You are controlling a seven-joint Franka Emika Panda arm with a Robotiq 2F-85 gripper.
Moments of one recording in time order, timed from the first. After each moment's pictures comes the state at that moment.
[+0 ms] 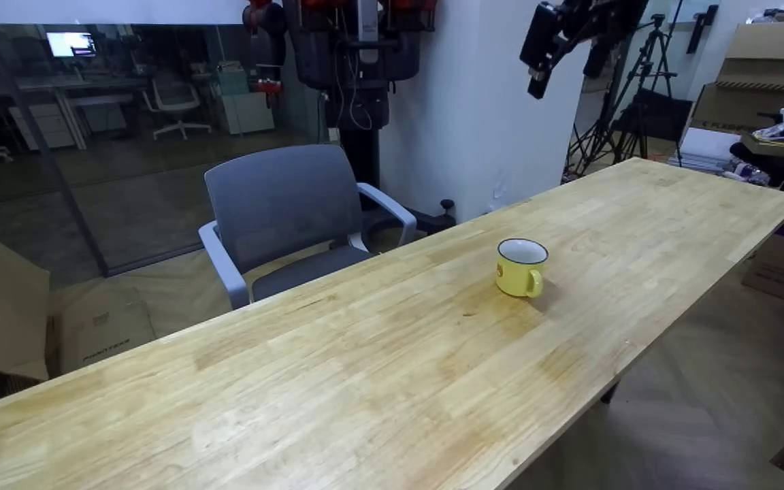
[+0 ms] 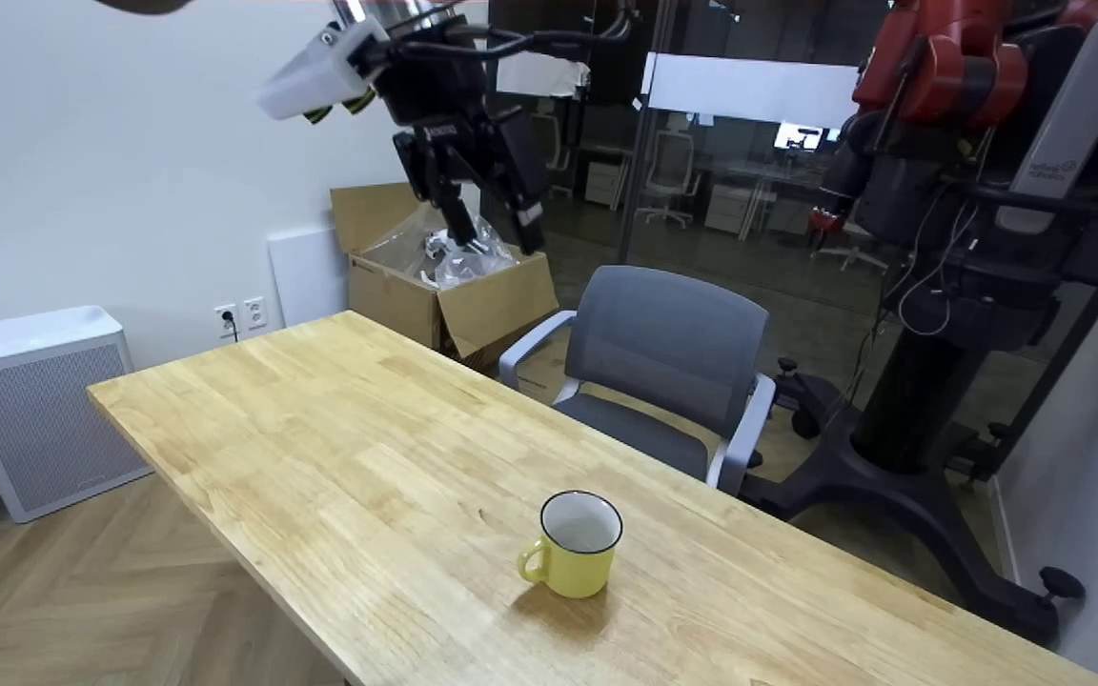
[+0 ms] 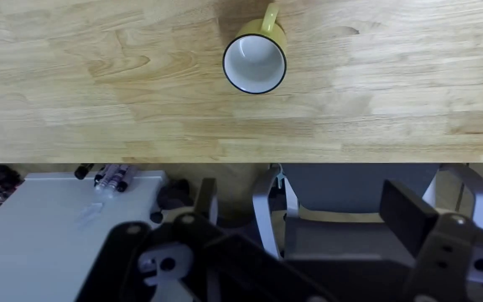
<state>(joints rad) -0.17 -0.17 0.09 -2.36 -0.39 2.55 0.39</state>
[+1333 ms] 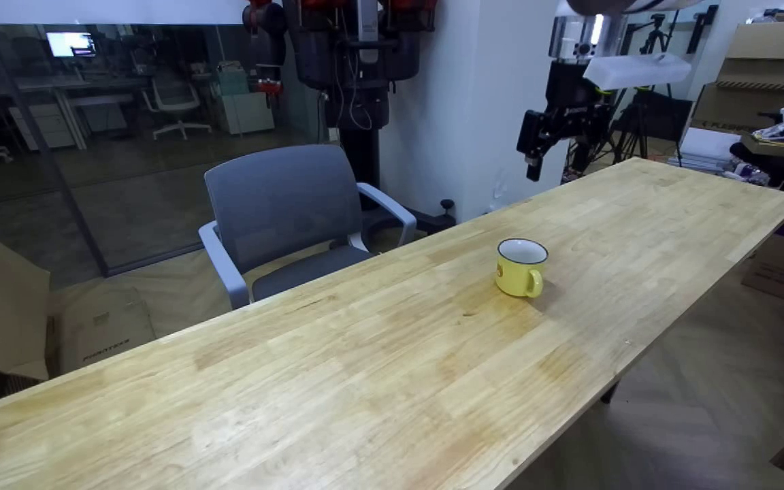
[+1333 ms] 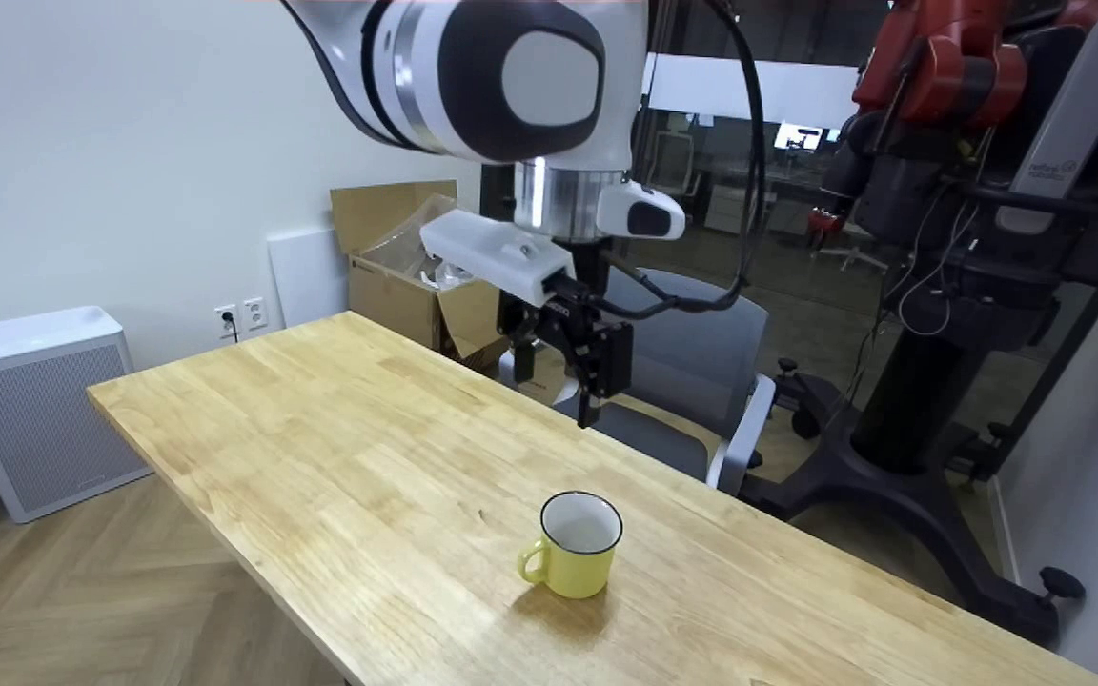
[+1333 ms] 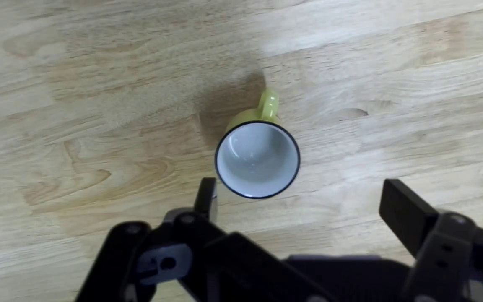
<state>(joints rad) -0.15 0.27 -0.09 -2.07 0.00 2.38 0.03</state>
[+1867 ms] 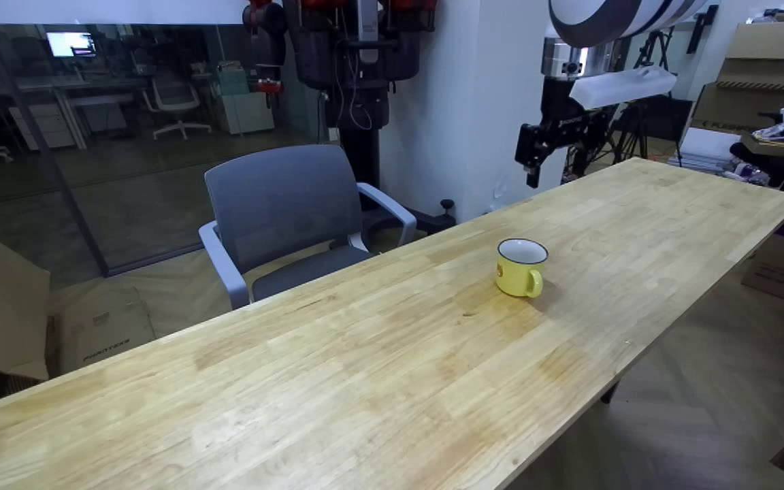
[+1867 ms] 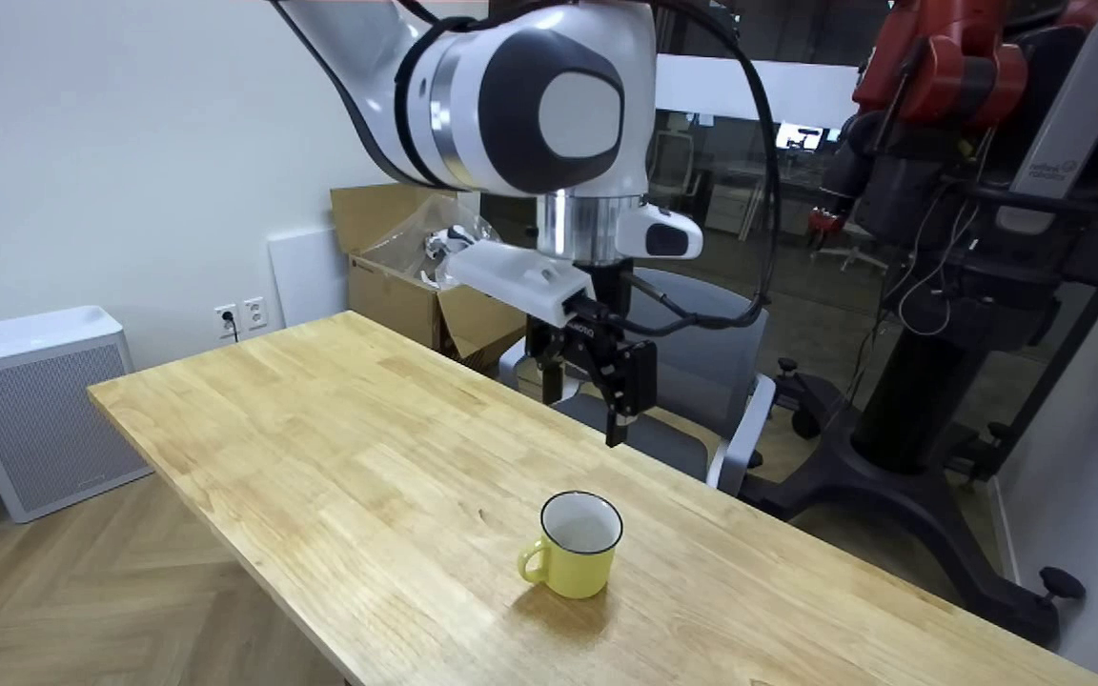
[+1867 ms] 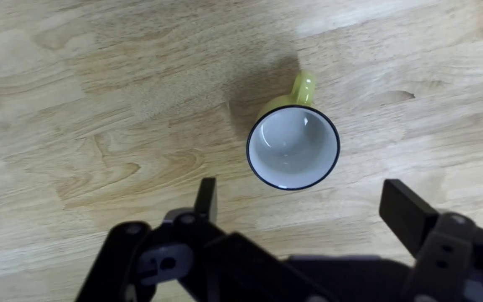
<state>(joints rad) -0.12 0.35 -0.13 -2.01 -0.08 2.41 0.13</state>
